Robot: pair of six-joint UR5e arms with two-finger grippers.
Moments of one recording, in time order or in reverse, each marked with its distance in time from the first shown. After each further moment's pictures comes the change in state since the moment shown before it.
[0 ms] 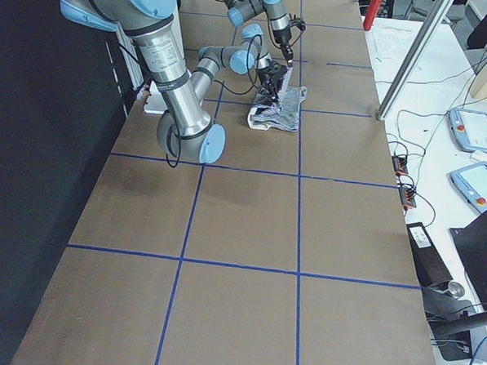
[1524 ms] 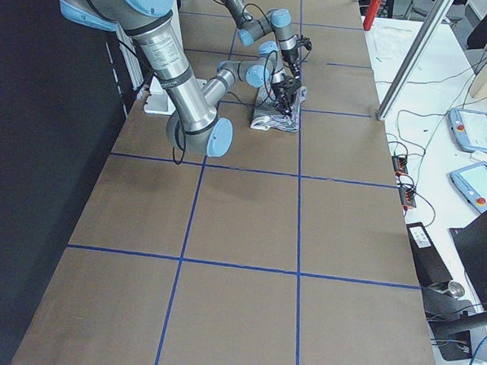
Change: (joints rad) left arm -0.007 -0.010 0.246 -0.205 0.005 0.036; right arm 0.048 0.057 -0.229 0.116 0.008 -0.045
